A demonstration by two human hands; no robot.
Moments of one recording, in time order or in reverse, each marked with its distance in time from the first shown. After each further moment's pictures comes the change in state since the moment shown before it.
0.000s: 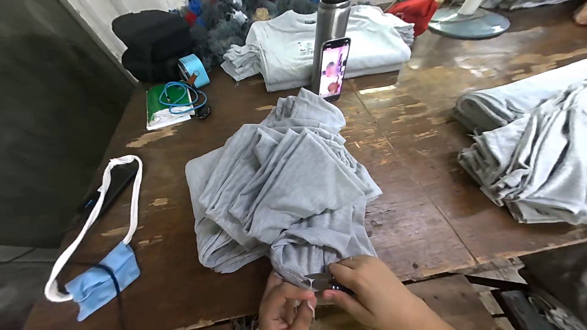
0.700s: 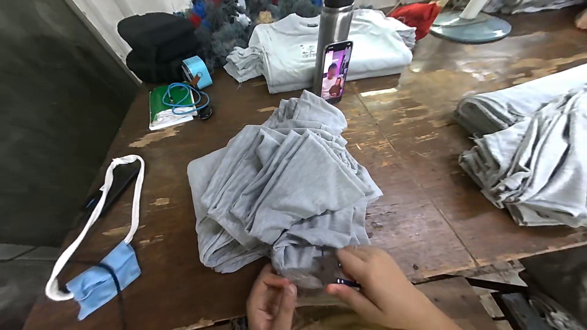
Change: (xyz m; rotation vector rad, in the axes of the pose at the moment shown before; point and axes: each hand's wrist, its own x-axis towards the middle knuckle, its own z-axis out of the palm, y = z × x) left_hand 0.003 -0.005 -0.007 -0.084 0.155 -0.043; right_hand 0.019 -0.003 -0.018 0.037 0.143 -0.029
